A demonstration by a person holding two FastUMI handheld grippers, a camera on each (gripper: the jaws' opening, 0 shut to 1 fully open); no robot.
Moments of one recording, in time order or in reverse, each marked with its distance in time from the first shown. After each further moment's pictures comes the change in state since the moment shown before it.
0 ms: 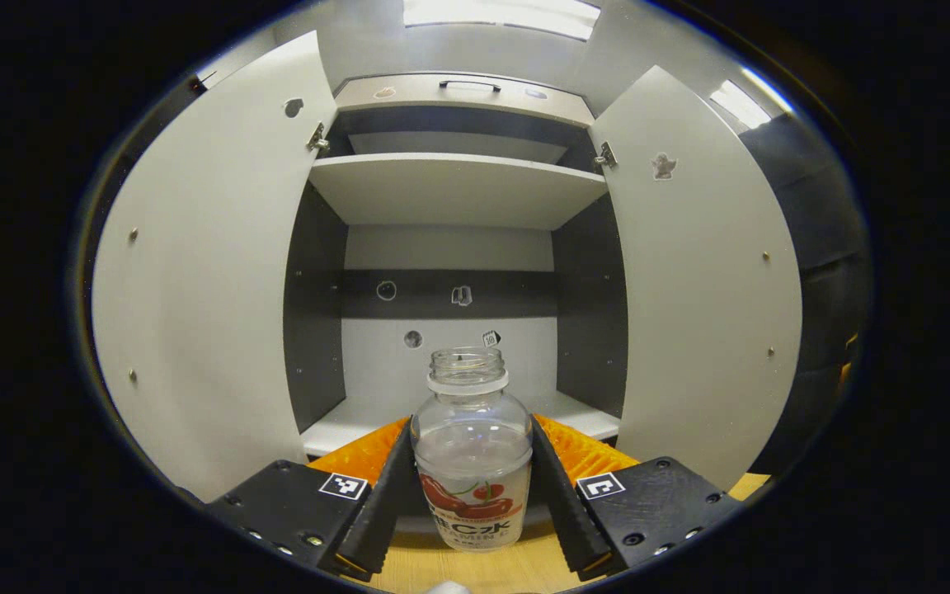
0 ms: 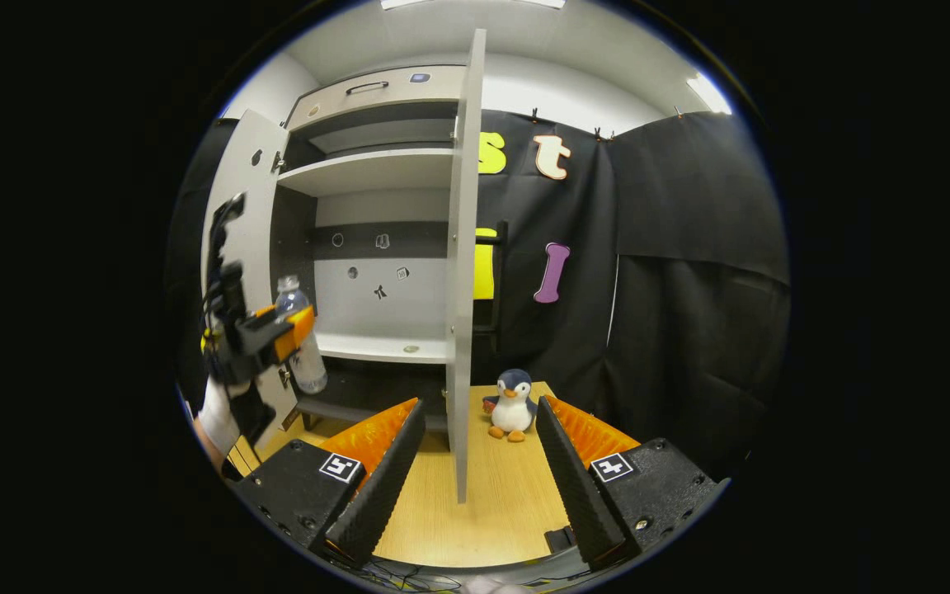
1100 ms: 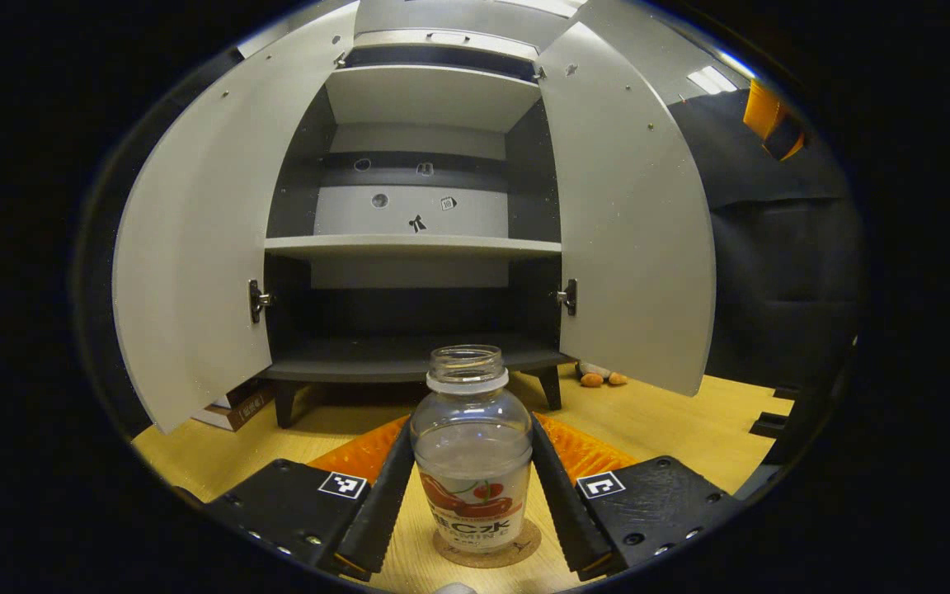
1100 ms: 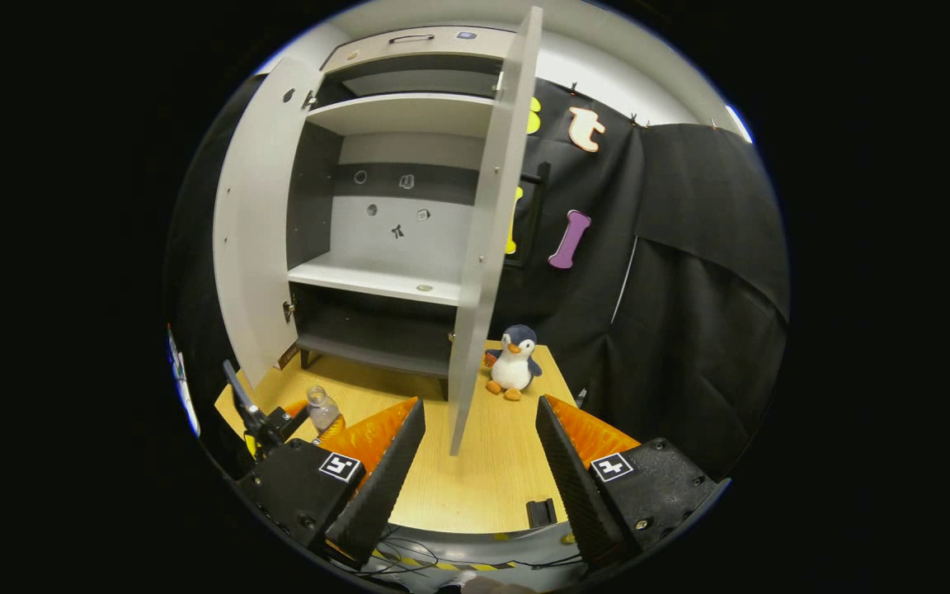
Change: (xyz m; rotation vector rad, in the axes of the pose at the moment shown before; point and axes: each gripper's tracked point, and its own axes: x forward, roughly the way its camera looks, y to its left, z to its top) left arm -0.092 -0.056 -0.273 -0.020 0.158 -0.132; right arm -0.010 0.006 -0.047 -0.141 0.166 0.012
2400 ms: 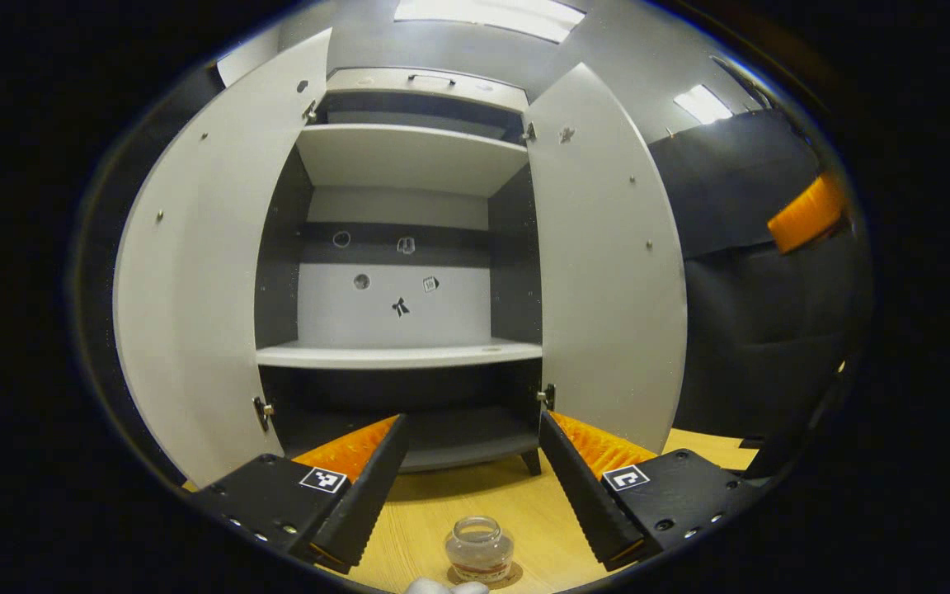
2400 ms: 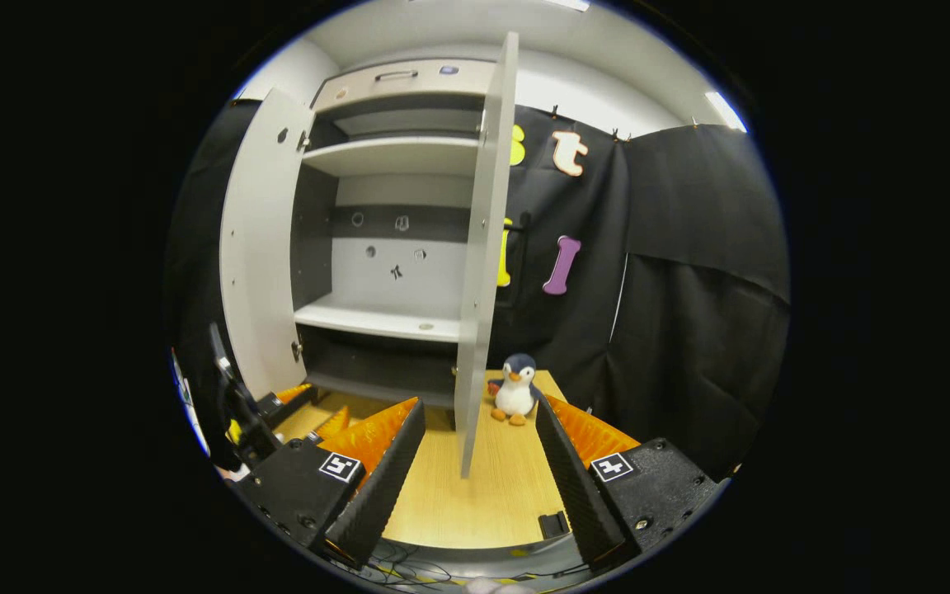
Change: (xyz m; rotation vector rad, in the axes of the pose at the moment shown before) left arm -0.034 0.000 0.207 0.027 -0.179 -0.070; right arm -0.037 -0.005 0.038 0.109 -0.176 0.001
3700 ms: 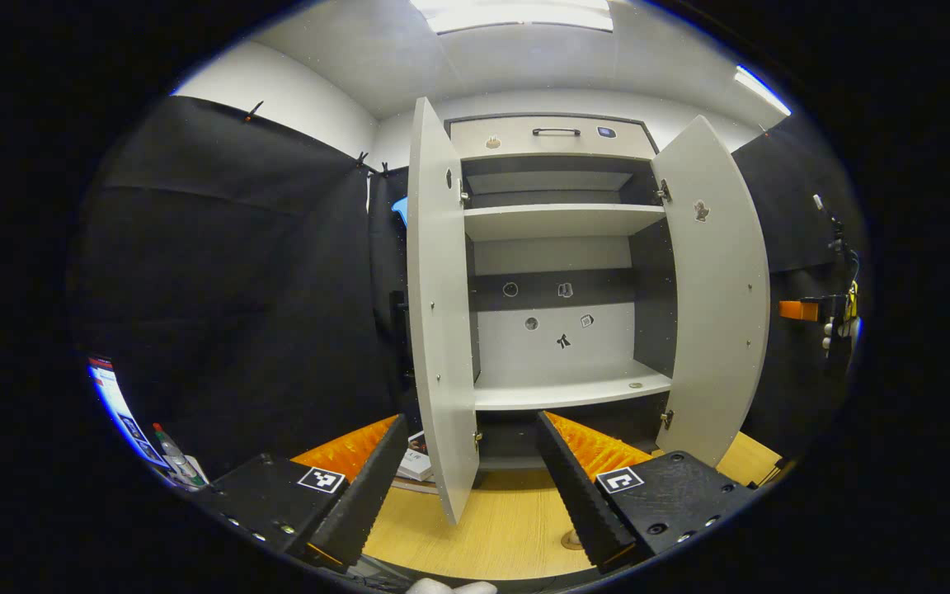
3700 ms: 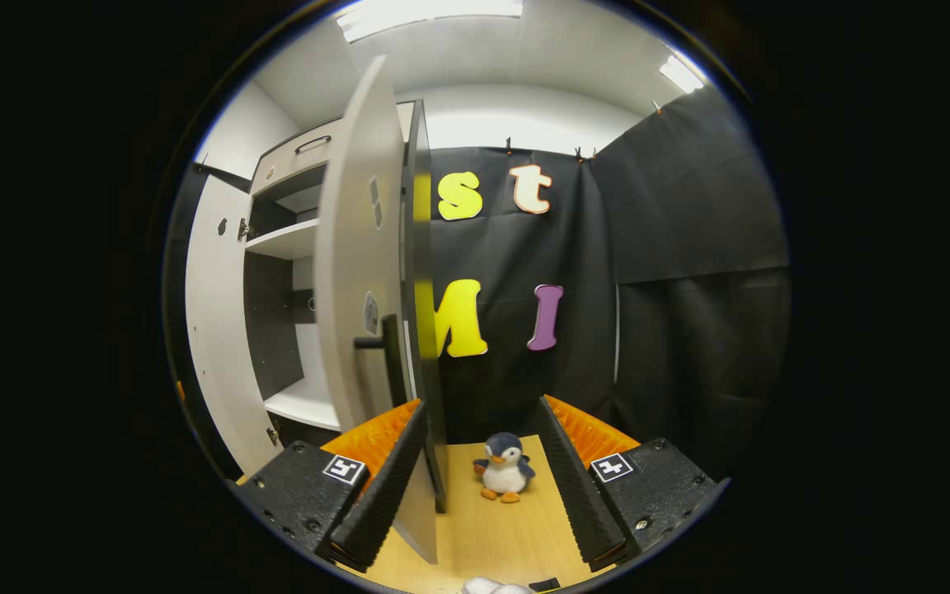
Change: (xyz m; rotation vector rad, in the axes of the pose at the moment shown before) left arm -0.174 0.103 0.158 0.061 0.130 0.528; right arm 0.143 -0.107 0.105 0.148 -0.176 0.072
